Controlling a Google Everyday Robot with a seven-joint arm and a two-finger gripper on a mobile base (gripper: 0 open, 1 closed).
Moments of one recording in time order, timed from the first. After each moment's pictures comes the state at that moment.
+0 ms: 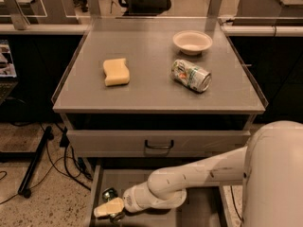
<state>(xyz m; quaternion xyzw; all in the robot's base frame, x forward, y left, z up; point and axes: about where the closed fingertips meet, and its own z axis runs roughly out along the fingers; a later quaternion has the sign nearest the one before) 0.413 0.131 0.418 -0.21 0.89 0.38 0.12</state>
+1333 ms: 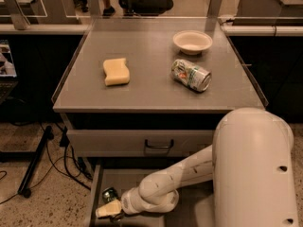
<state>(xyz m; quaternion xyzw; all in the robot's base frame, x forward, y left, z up) 0.425 0.126 0.372 -0.19 0.92 0.31 0.13</state>
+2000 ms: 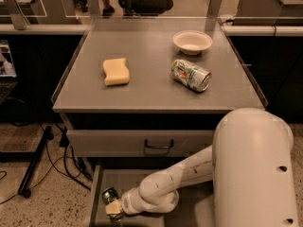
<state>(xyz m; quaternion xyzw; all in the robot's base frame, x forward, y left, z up) 0.425 0.126 0.372 -0.19 0.92 0.31 0.13</state>
